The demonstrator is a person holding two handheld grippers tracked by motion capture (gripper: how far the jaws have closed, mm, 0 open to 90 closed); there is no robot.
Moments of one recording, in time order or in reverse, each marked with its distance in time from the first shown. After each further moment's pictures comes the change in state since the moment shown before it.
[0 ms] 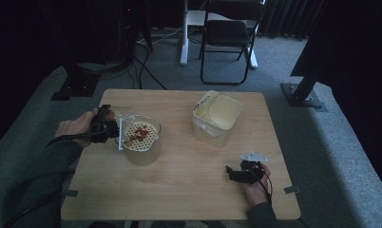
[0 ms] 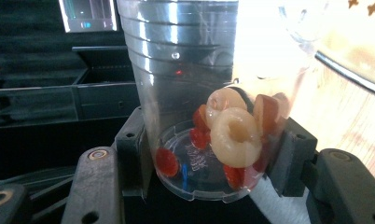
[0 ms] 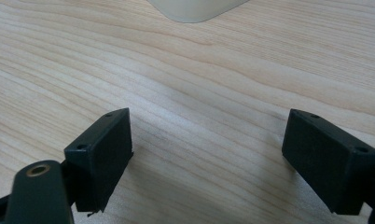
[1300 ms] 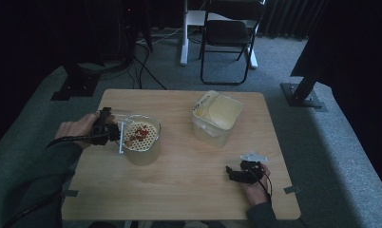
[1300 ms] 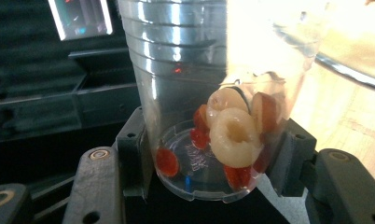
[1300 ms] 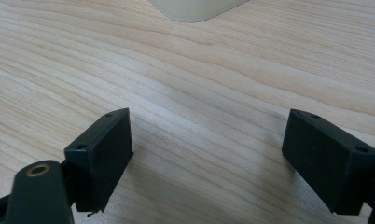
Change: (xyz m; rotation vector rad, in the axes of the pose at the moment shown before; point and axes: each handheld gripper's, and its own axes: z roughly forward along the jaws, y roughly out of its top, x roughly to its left) left arm -0.009 0.002 0.002 0.020 -0.004 0.083; right arm 0.001 0.000 0.000 0.001 -0.005 -0.006
